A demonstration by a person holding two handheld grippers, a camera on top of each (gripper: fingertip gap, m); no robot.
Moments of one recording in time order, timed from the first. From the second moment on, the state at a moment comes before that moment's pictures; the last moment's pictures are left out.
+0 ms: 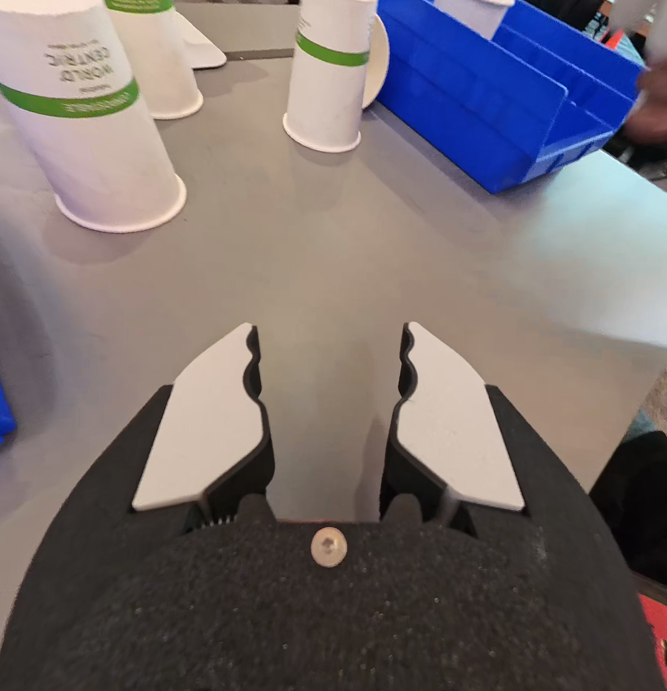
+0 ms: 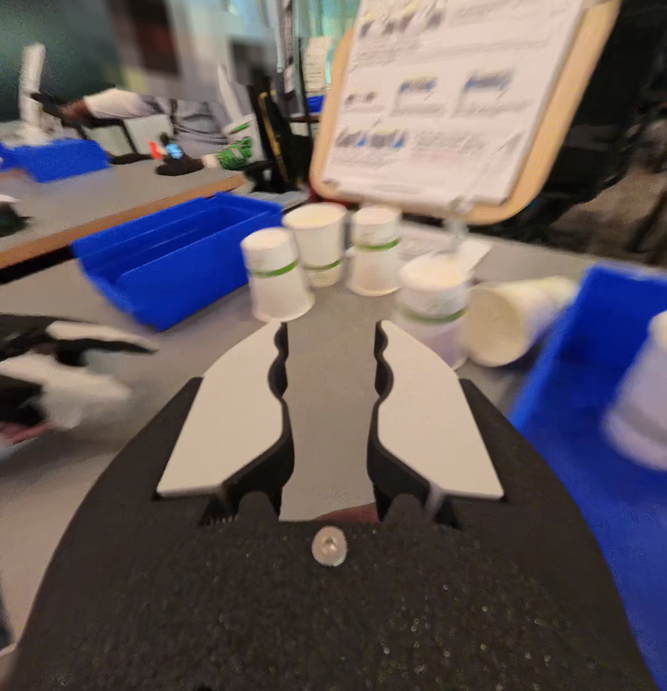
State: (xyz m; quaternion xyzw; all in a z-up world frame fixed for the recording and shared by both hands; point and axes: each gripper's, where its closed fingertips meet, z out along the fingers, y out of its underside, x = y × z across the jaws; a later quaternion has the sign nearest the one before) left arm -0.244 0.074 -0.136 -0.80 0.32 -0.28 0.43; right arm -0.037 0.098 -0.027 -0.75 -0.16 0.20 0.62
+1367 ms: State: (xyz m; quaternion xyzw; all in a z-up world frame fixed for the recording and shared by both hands) left arm -0.207 0.191 0.054 -0.53 0.21 -0.67 0.47; right arm -0.095 0.104 -0.044 -0.67 -0.16 0.39 0.61
